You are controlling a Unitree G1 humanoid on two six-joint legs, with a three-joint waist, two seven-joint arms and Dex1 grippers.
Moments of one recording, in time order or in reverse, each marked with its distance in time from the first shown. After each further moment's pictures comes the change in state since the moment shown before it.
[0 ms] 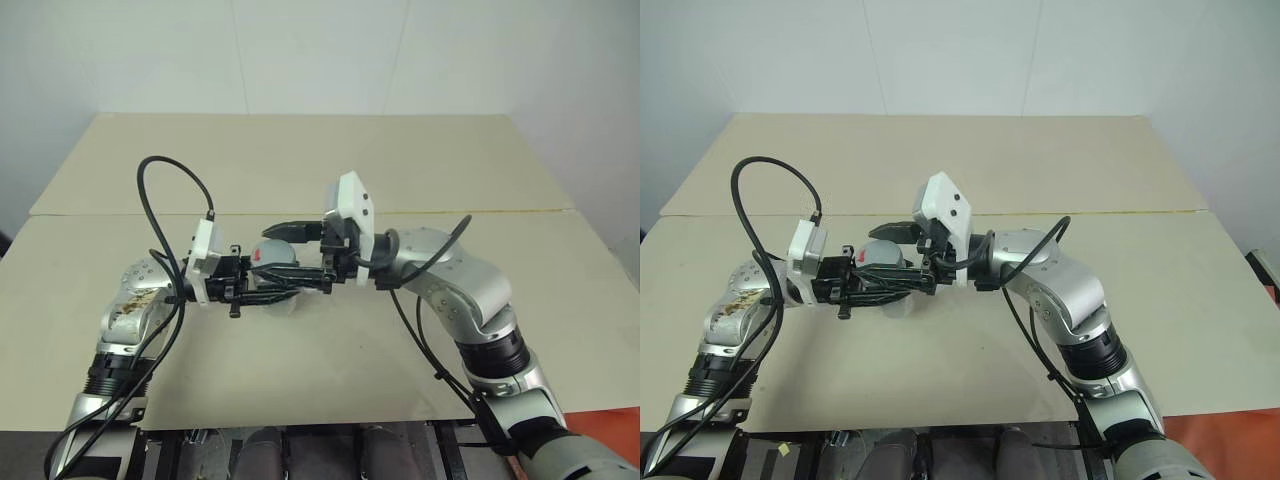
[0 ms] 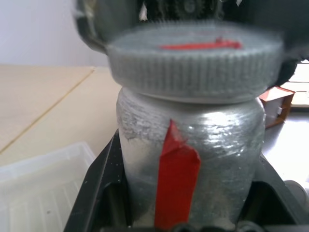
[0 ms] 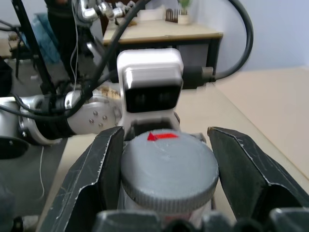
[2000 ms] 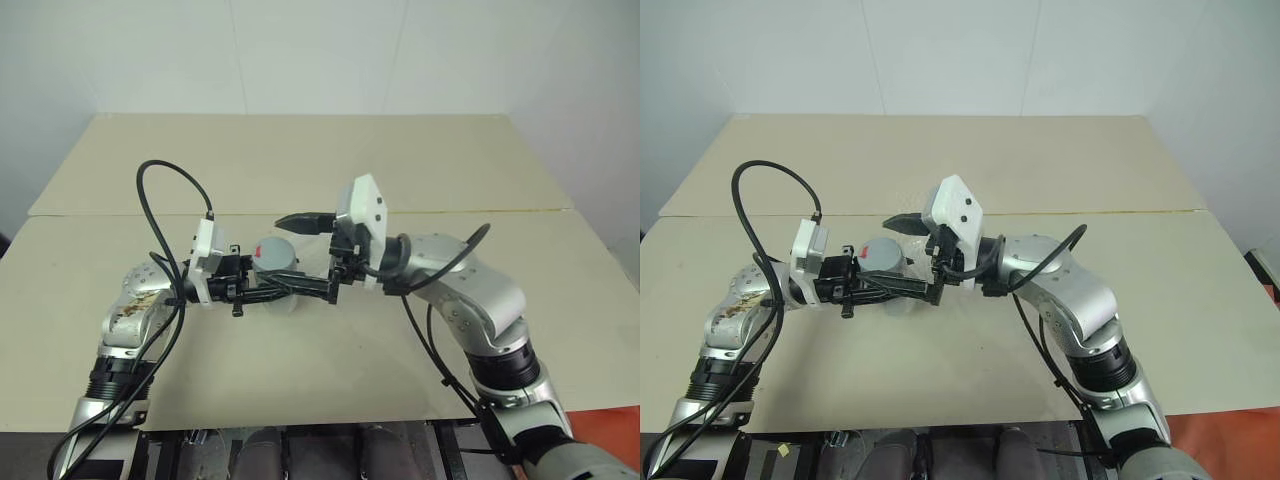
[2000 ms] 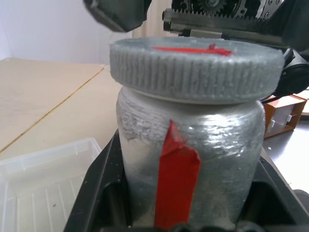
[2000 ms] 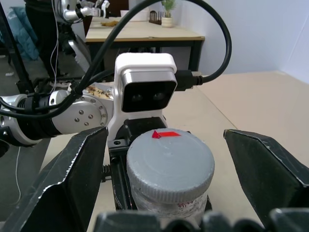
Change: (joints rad) left arm -0.011 -0.044 0.045 -0.052 -0.025 0.034 0.076; right arm 0.071 -0.017 0.056 -0.078 -0.055 0.016 -0.044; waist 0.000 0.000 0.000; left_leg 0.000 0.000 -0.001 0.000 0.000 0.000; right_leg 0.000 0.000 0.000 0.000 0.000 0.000
